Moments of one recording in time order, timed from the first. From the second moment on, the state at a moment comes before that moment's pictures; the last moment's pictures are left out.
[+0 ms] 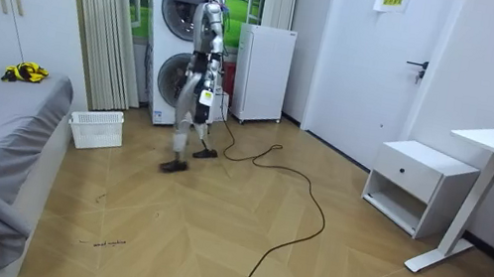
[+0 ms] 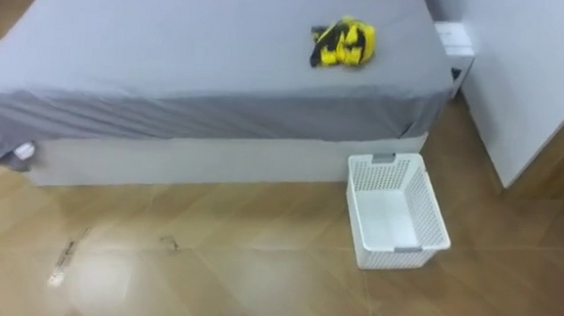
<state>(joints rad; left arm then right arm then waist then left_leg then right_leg) 0.29 0.17 0.10 1.13 -0.09 -0.05 0.11 0.13 -0.21 0.02 1.20 0.18 -0.03 0.03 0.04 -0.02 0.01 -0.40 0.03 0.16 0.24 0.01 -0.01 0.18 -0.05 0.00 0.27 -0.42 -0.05</state>
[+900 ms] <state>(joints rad) 0.22 0.19 -0.01 1.00 -0.06 -0.08 0.14 0.02 -0.18 0.02 0.67 0.15 -0.09 -0.17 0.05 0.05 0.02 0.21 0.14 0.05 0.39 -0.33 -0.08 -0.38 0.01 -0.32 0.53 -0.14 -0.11</state>
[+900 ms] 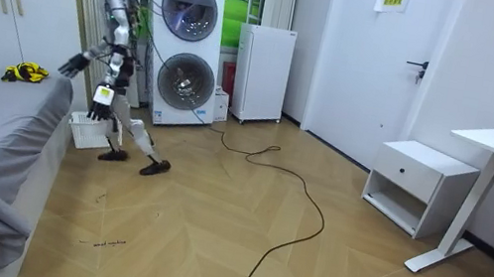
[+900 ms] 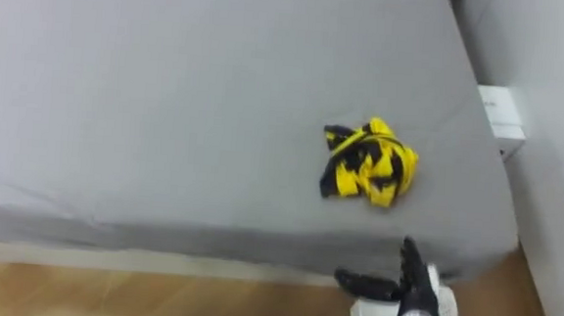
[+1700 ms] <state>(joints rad) 0.24 0.17 -0.01 0.92 -0.10 -0.03 0.13 0.05 -0.23 0.09 0.51 0.00 -0.06 -0.23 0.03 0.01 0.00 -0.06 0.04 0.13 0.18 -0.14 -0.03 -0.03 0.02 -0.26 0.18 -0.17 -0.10</state>
